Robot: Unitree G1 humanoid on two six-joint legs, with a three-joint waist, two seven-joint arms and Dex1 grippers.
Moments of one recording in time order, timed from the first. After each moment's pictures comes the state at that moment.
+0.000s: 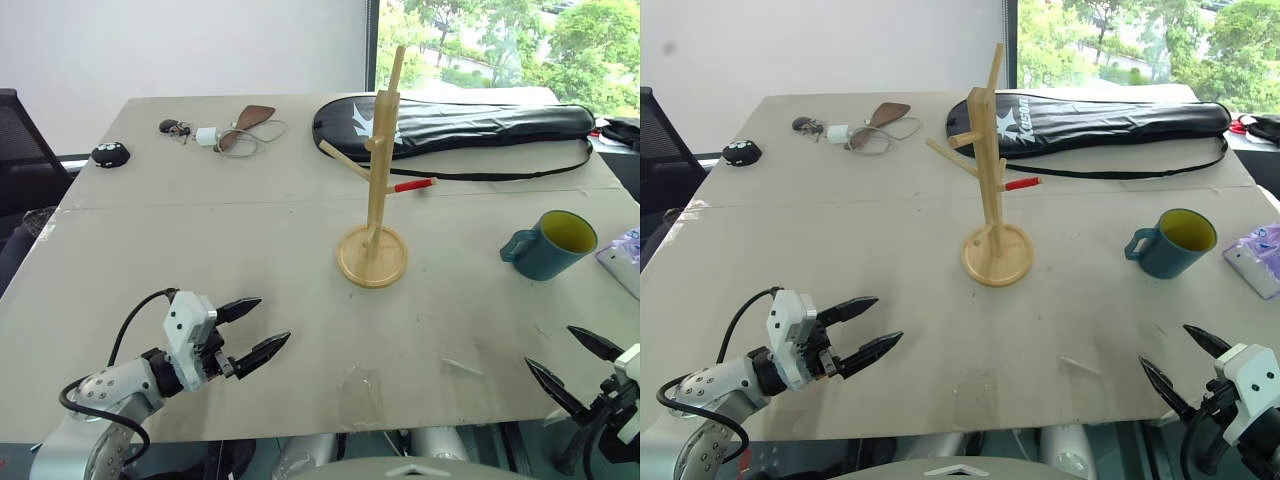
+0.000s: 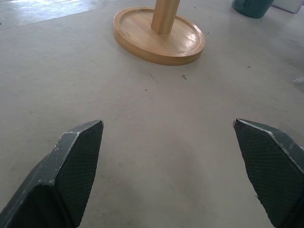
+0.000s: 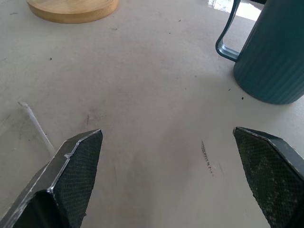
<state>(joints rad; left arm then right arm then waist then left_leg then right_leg) 0.39 0.64 0.29 -0.48 -0.59 0.34 -0.89 0.74 -0.50 -0.51 -0.53 0.44 0.08 0.80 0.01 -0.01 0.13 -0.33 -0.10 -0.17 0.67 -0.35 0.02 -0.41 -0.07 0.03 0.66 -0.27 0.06</state>
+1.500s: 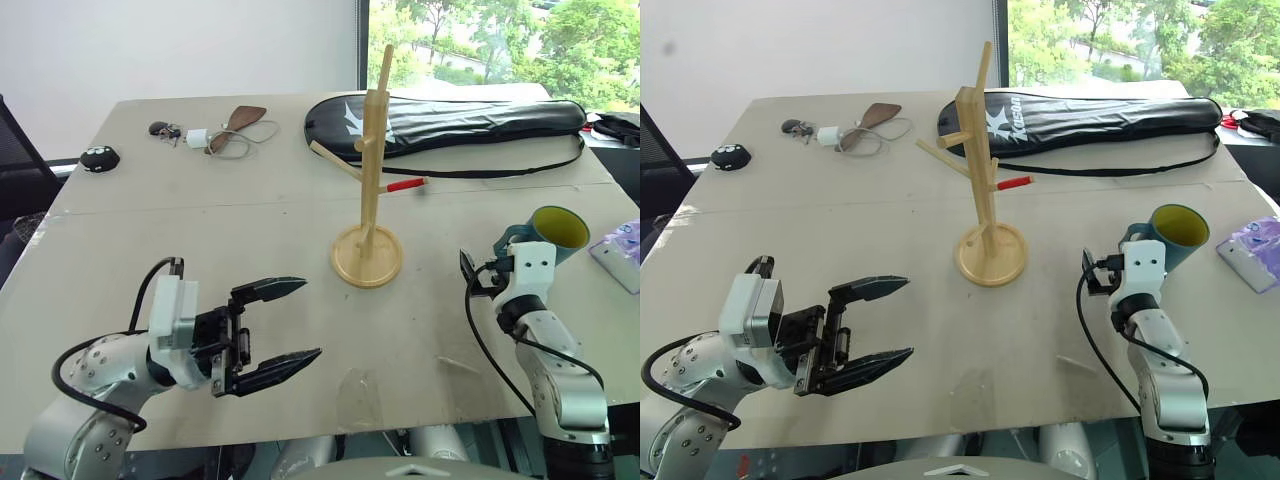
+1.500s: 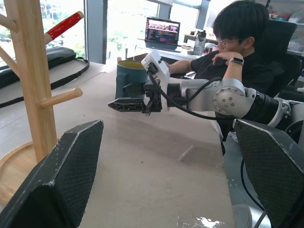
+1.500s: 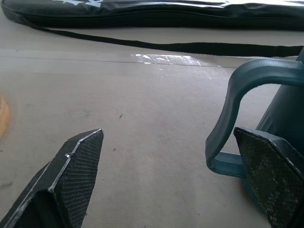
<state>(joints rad) 0.28 0.68 0.30 -0.68 -0.89 0.33 -1.10 0.03 -0.19 -0.11 -0.40 0.13 0.42 0.13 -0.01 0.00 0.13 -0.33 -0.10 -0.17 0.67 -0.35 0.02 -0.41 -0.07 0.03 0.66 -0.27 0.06</state>
